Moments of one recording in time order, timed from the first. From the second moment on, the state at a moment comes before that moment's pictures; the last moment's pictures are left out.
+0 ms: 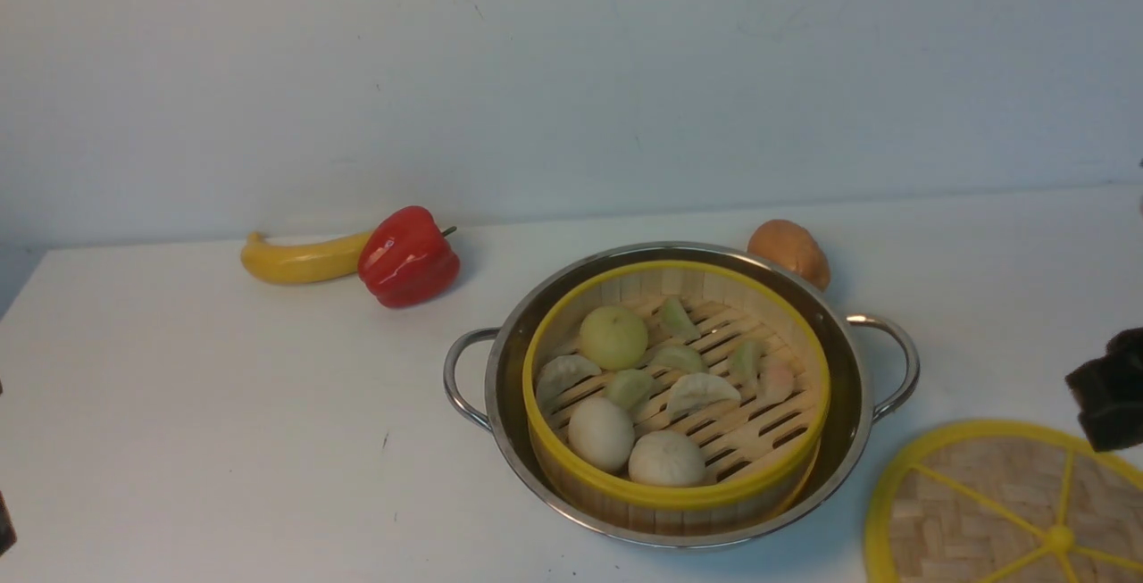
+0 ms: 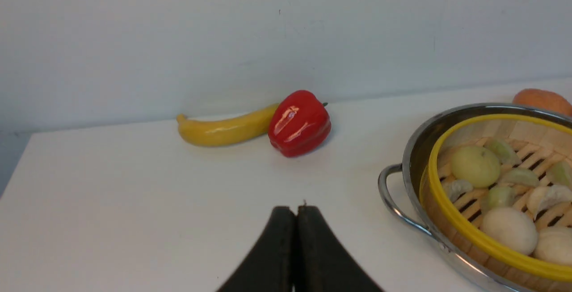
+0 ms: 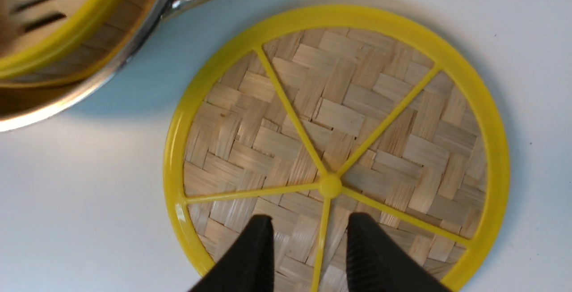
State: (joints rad) right arm 0.16 1.32 -1.00 0.09 1.17 -0.07; left arm -0.04 0.47 -0.68 -0.12 0.63 0.08
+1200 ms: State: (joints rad) right arm 0.25 1.50 -0.84 -0.09 0.94 0.08; left arm -0.04 0.23 -0.38 -0.26 0.58 0.22
